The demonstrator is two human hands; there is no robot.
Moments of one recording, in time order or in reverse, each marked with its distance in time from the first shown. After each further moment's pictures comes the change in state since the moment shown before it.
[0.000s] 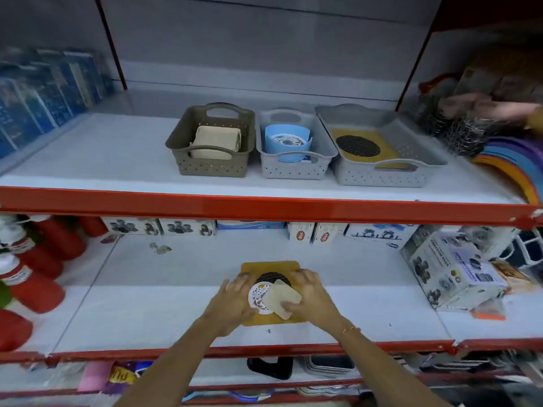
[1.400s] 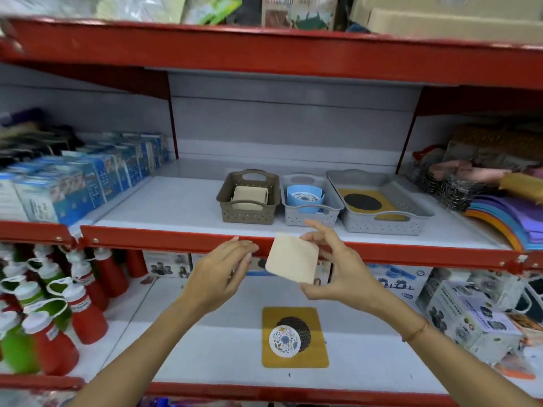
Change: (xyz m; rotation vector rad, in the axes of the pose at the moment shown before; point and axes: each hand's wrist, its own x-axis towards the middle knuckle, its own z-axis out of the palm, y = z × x) left_hand -0.094 0.013 -0.188 -0.012 0.966 0.347; right_hand -0.061 -0.152 -0.176 0.359 0.154 -0.431
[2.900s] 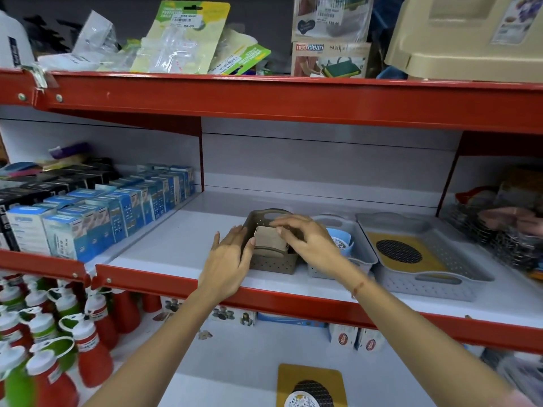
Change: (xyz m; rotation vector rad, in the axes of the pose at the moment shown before) left_hand 0.078 -0.078 0.017 0.119 -0.058 -0.487; right_hand 0.176 -0.012 0.010 -0.224 0.088 -0.246
